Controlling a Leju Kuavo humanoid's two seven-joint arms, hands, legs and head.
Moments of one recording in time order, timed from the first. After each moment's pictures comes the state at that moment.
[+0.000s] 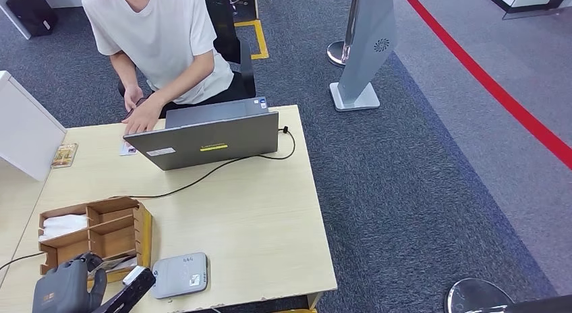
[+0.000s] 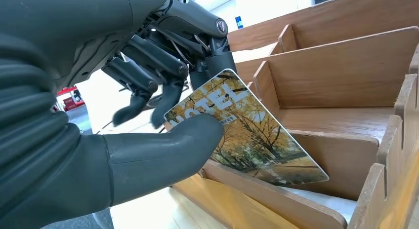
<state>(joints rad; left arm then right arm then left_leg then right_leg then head) 0.27 0.33 -0.34 -1.77 -1.13 0.11 0.48 0.07 -0.53 1.35 -1.34 -0.28 -0.69 0.62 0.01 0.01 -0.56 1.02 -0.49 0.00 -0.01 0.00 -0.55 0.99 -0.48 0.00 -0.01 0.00</state>
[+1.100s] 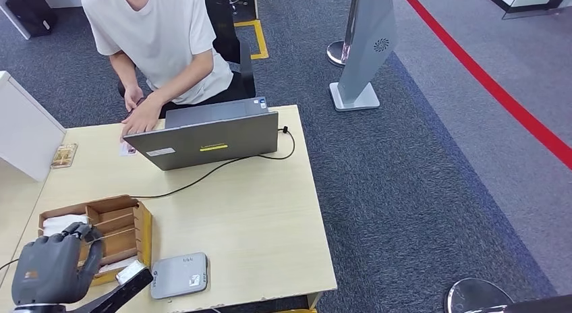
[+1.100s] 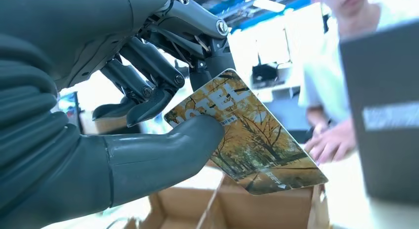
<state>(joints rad) 0.22 0.46 -0.36 -2.03 -1.17 0.01 0.33 0.10 -0.53 1.34 -1.34 -0.28 -0.69 0.58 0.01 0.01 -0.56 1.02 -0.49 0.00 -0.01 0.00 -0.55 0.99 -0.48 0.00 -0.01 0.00</state>
